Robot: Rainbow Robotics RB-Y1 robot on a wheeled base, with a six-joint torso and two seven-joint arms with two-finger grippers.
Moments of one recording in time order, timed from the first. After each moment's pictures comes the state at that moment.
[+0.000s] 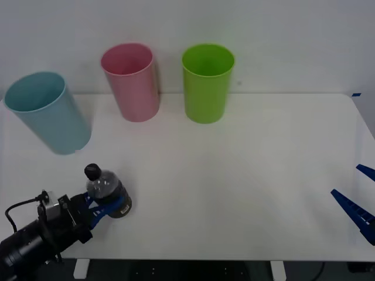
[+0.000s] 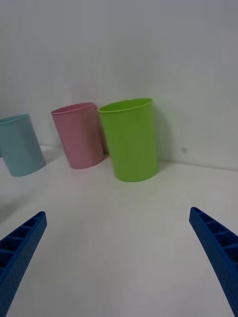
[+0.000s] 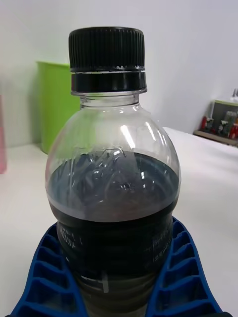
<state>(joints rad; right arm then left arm) 0.35 -0.40 -0.52 -1.66 0.96 -1.22 0.00 0.11 0.28 0.27 -1.29 -1.04 -1.27 -0.34</state>
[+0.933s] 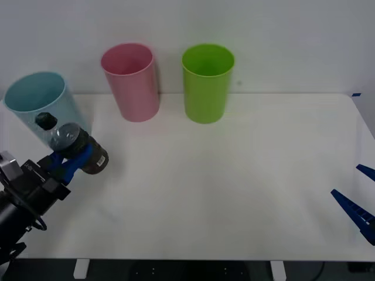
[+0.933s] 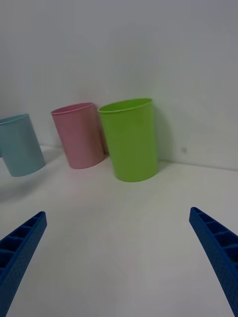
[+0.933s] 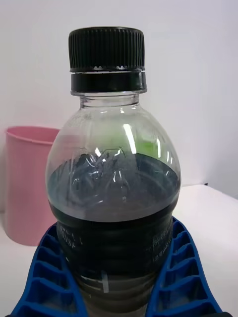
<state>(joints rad) 0.35 -0.40 -0.52 -1.66 0.96 -1.22 0.00 0.13 0.29 0.33 -1.60 -0.94 -0.98 -0.08</state>
